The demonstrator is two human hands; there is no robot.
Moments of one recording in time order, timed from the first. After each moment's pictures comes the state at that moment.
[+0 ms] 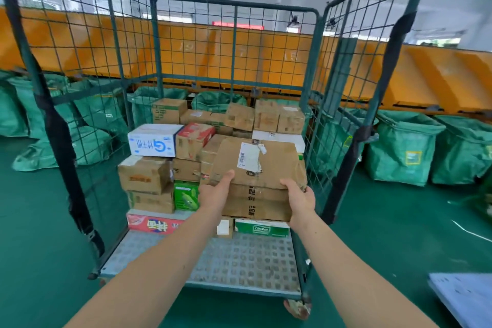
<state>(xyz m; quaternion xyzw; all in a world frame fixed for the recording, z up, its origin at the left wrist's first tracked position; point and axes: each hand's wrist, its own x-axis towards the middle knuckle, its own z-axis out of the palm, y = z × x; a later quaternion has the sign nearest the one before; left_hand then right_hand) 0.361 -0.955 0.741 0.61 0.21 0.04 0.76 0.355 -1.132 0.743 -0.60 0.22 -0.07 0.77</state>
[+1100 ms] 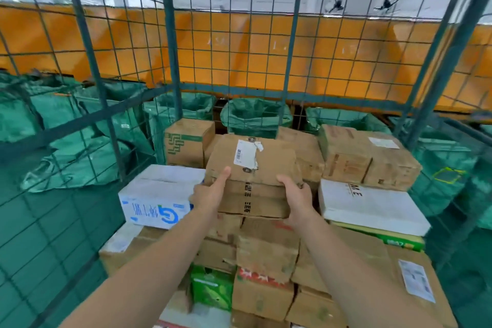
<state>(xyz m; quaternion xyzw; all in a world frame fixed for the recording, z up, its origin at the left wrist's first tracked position) 0.942 -0.742 0.737 0.66 0.32 0.07 0.68 0.976 -0.925 0.723 -0.61 0.20 0.04 0.77</state>
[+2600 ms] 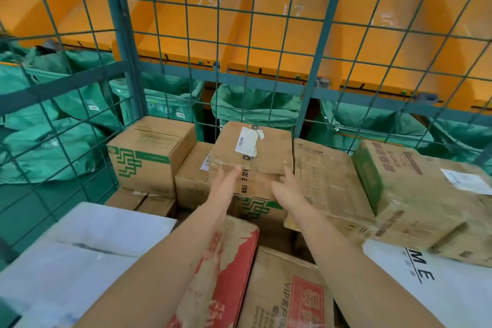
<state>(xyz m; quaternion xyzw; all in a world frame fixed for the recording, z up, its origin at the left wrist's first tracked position) 1.341 -0.730 0.643 0.60 0.20 -0.03 0.77 1.339 -0.882 0.679 -0.81 0.09 0.09 0.57</state>
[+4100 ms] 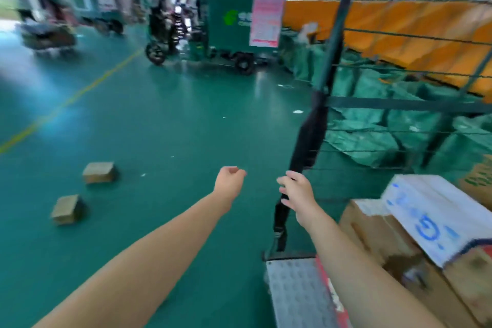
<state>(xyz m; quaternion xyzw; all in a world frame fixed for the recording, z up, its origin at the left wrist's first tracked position) 0.489 -0.542 0.693 0.48 0.59 0.36 0.54 0.644 -0.594 0.701 -0.69 -0.32 0.44 0.47</state>
